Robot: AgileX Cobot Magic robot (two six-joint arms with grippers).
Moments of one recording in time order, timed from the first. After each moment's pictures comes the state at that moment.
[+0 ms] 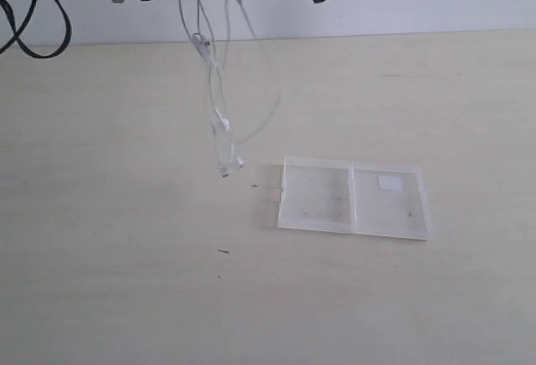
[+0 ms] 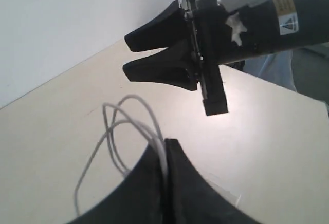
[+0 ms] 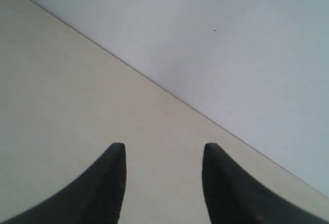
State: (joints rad) left arm -0.08 1.70 -1.20 1.57 -0.98 -1.44; right arm 0.41 1.70 -1.26 -0.25 0.18 -0.05
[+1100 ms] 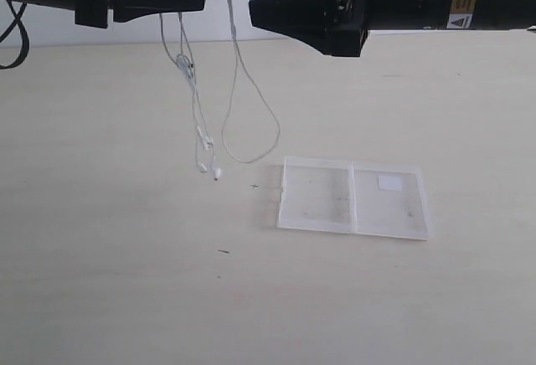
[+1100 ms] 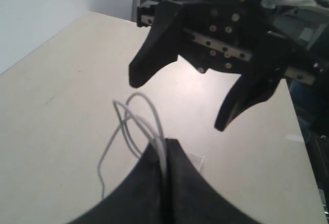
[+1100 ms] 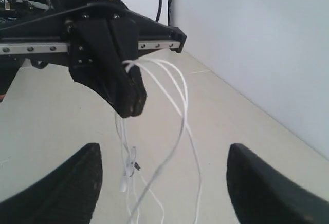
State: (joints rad) left arm -0.04 1.67 -1.20 1.72 -1.16 -1.42; right arm 0.23 1.69 -1.02 -1.39 -1.07 1.04
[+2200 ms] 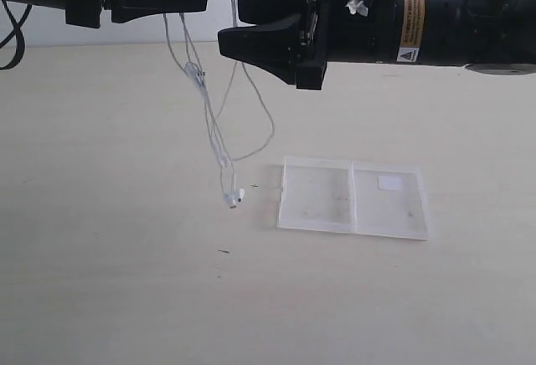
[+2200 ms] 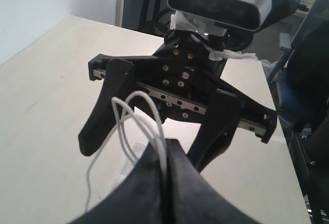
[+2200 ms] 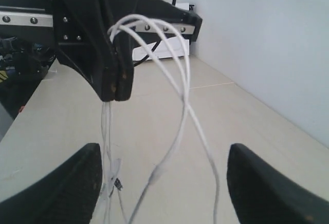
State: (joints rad) left arm -0.04 1.67 -1.20 1.71 -1.21 -1.42; right arm 0.29 1.85 -1.04 -1.27 -1.16 0.88
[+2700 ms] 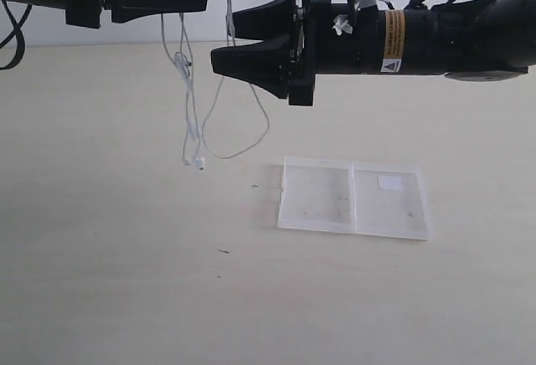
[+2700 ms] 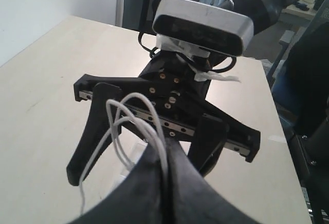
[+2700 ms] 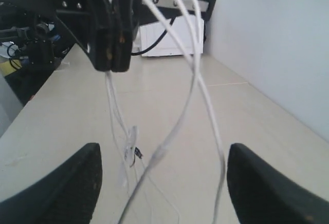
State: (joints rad) left arm -0.04 1.67 -1.20 1.71 -1.21 -1.42; right arm 0.30 1.94 -1.09 -1.29 -1.21 0.82
